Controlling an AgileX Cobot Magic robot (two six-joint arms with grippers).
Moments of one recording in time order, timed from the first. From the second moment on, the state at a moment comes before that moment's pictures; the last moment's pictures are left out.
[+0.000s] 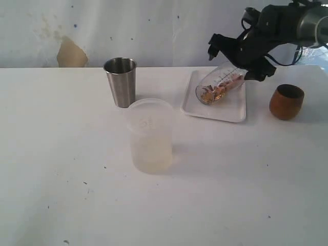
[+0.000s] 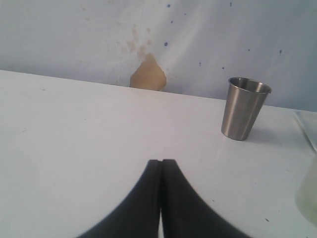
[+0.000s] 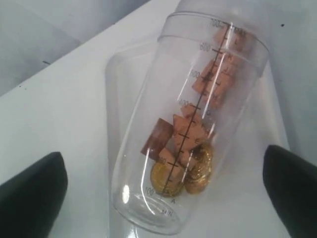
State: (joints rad) left arm -0.05 0.00 0.00 -0.06 0.21 -0.10; right arm 0.19 2.19 -1.81 0.08 0.54 0.53
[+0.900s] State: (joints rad) left arm -0.05 0.00 0.00 -0.06 0.21 -0.10; right arm 0.18 2.38 -1.81 0.07 0.33 0.68
